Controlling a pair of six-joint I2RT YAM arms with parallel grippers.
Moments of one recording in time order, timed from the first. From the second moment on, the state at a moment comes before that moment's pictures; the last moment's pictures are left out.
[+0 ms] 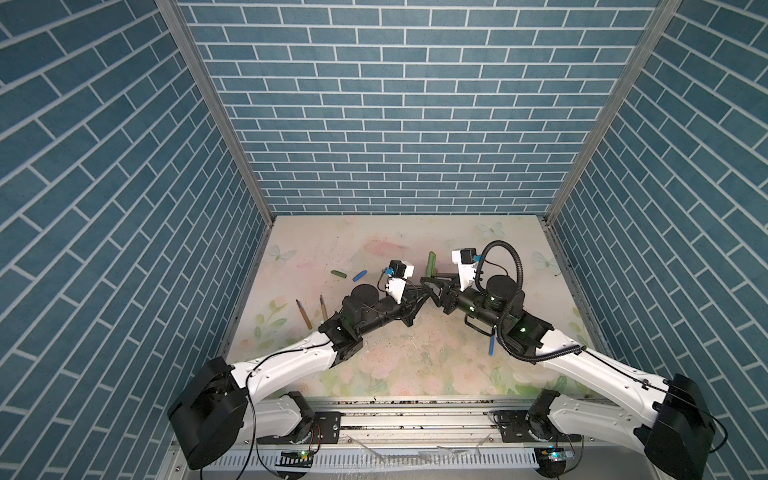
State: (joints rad) left arm -0.82 1.22 0.65 0.50 0.24 -0.33; right arm 0.83 1.08 0.76 0.20 -0.16 0.50
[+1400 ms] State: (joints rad) left arm -0.82 1.23 0.77 0.32 0.21 -0.25; right arm 0.78 1.15 0.96 0.11 -0.18 0.38
